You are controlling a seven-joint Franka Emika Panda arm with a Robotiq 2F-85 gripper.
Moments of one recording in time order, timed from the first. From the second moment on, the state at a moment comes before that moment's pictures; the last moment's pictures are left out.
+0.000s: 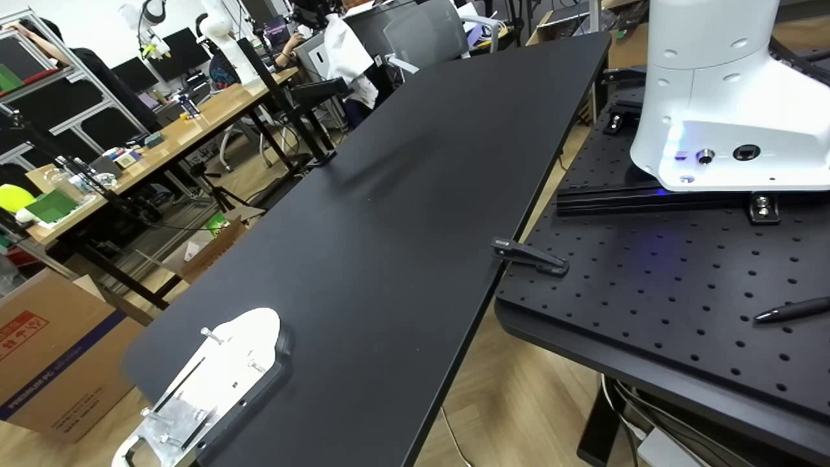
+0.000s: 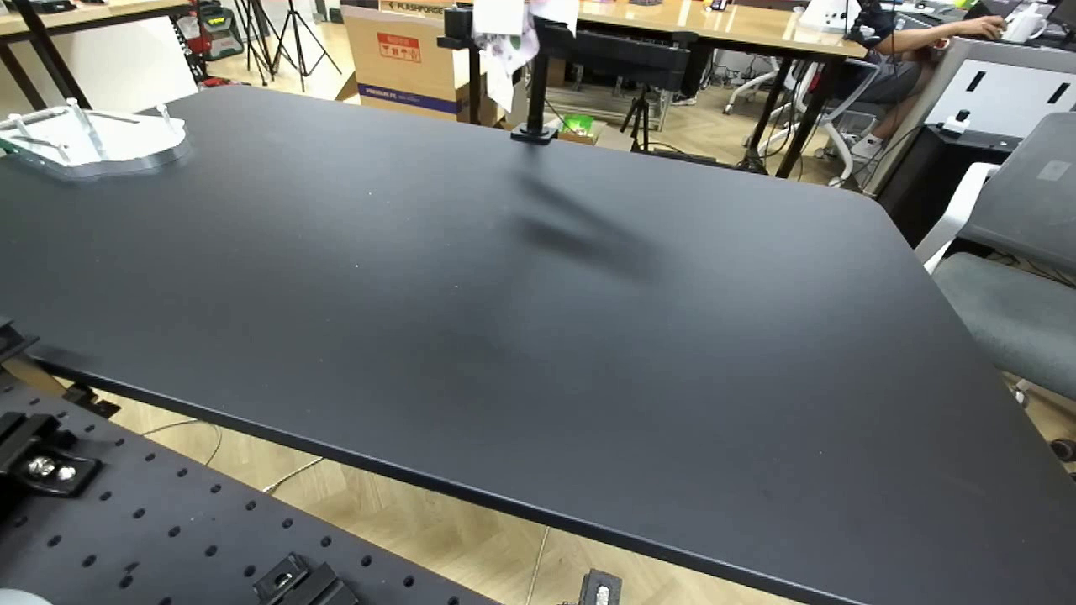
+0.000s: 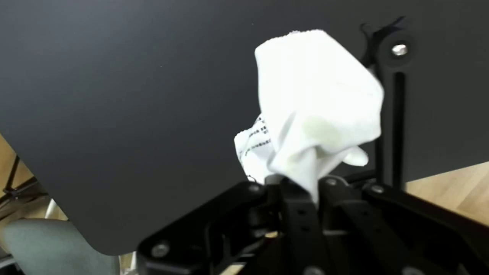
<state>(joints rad) 0.10 0.33 -0.09 -1.68 -0.15 2.05 0.39</state>
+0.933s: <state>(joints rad) 0.15 0.43 -0.04 -1.58 -0.18 1.99 0.41</state>
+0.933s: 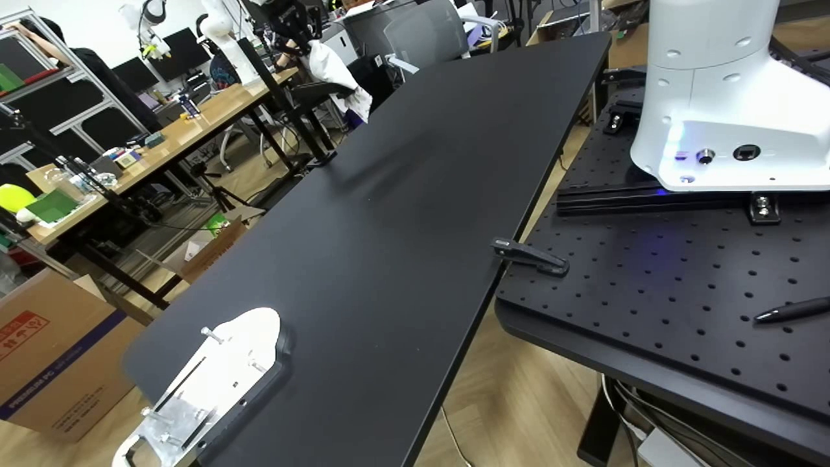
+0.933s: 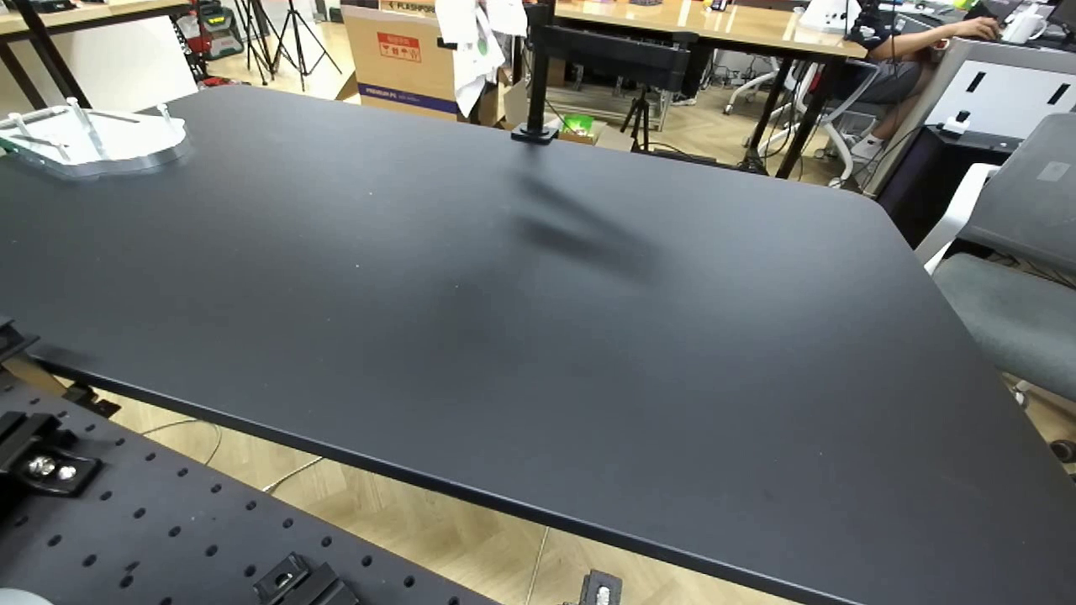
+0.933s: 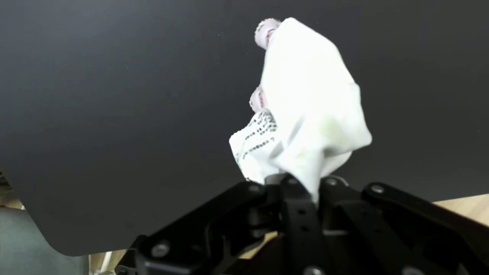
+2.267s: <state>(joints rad) 0.22 0.39 -0.03 -1.57 -0.22 2.00 0.45</state>
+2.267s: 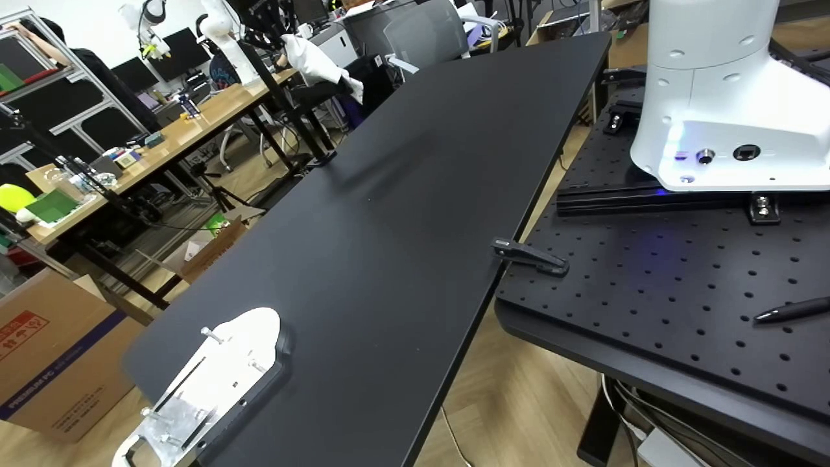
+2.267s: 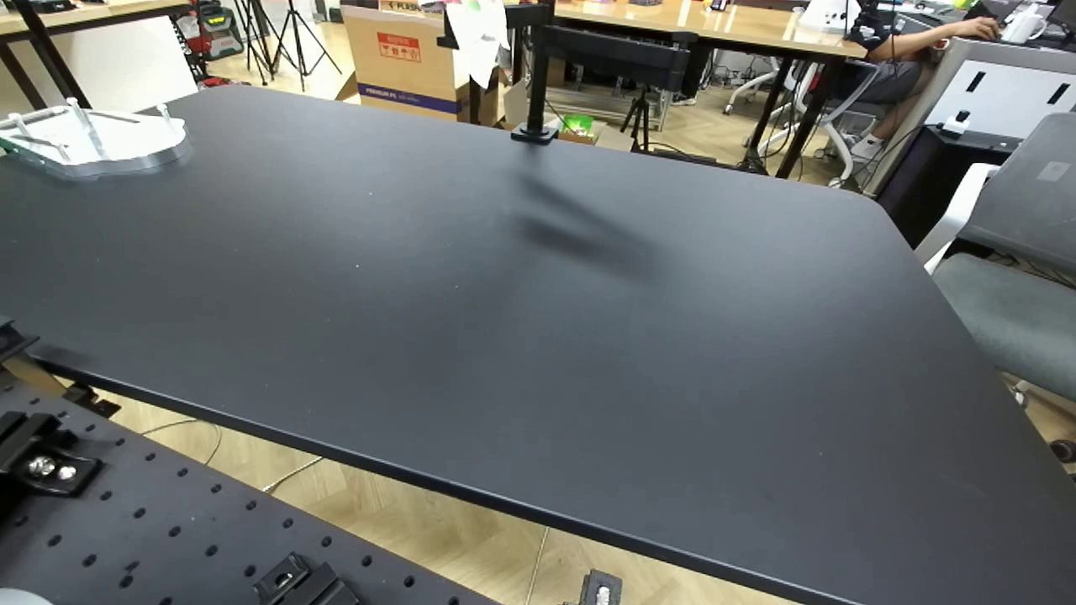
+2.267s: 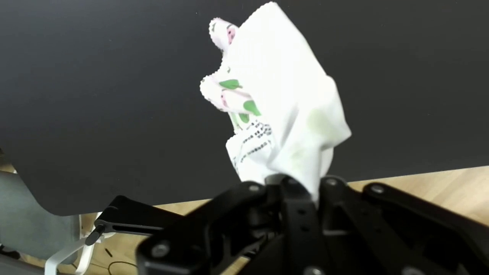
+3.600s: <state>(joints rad) 0.18 0.41 -0.02 -1.68 -0.22 2.13 0.45</state>
